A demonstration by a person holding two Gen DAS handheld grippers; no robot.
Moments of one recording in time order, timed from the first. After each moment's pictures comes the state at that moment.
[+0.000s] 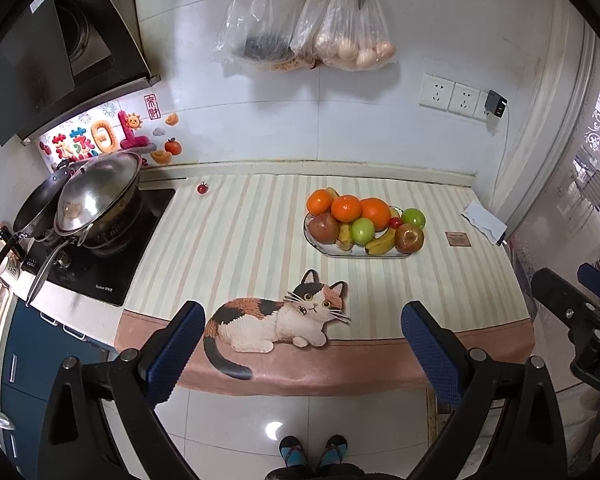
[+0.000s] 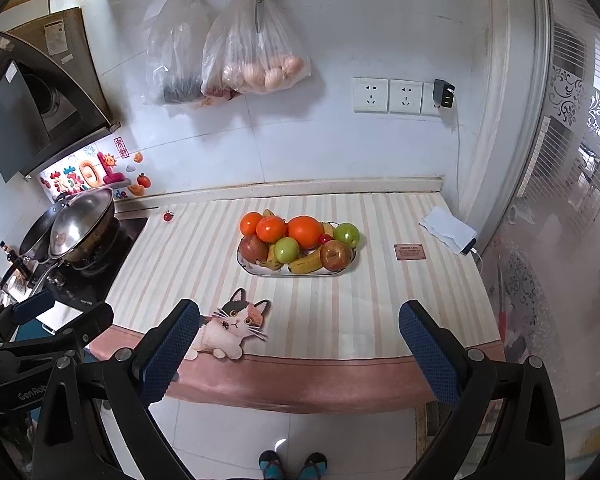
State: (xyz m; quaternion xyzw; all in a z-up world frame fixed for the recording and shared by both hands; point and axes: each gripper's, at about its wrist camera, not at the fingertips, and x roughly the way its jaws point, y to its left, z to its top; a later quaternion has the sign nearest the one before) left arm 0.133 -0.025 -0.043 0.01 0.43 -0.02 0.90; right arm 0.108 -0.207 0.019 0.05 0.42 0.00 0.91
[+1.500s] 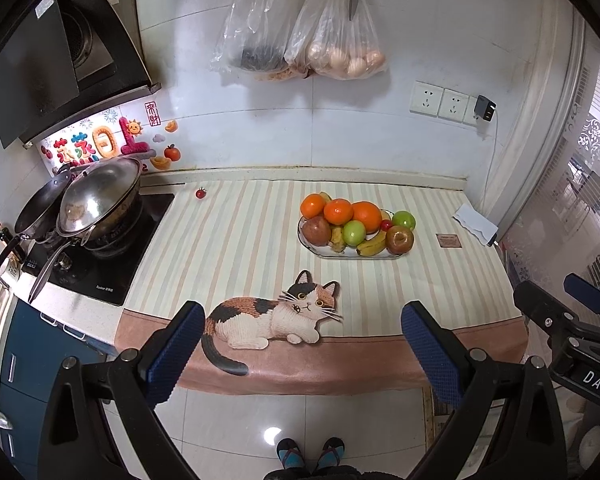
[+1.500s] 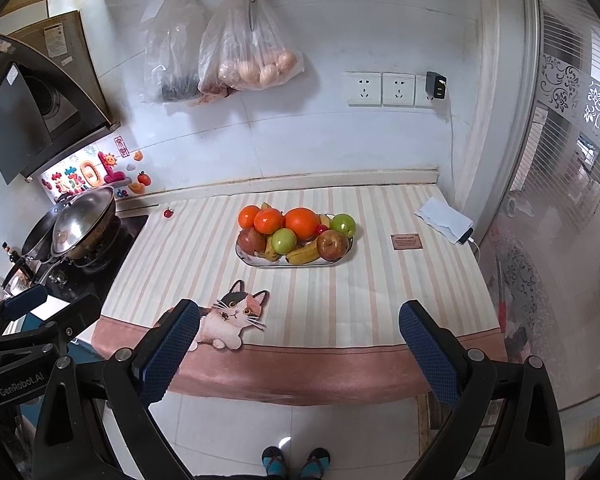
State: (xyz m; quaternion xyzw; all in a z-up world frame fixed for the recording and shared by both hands) left arm 0.122 -0.038 -0.033 0.01 0.42 -0.02 0.91; right arm 0.086 -0.217 0.015 0.06 0.42 0.00 0.91
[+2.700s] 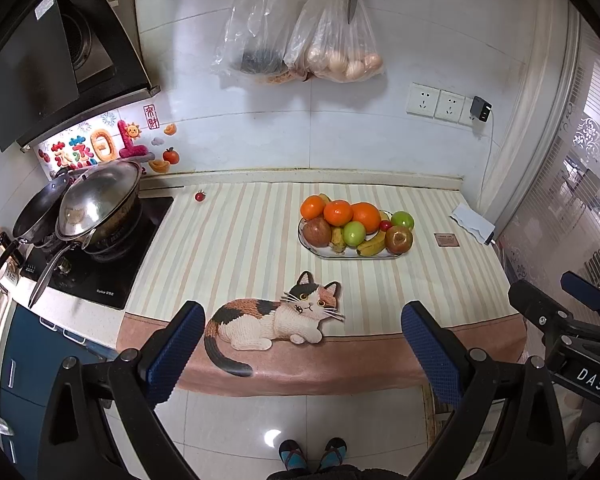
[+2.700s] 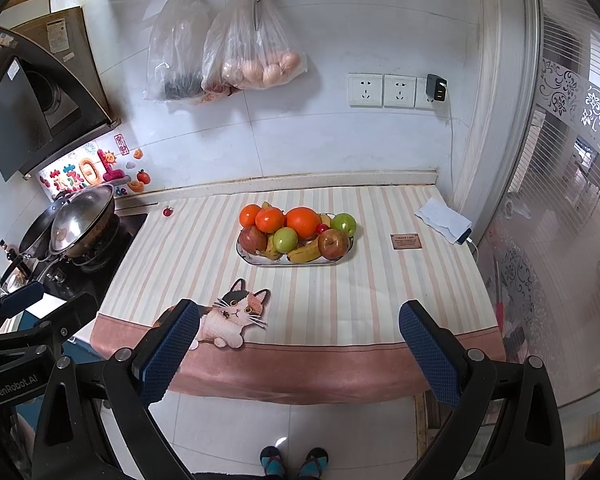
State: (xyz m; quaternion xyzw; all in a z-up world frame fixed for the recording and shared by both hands) left arm 0.117 -0.042 -0.031 0.00 0.42 -0.02 0.91; right arm 0.080 -0.213 0.017 0.05 0.42 0.00 0.91
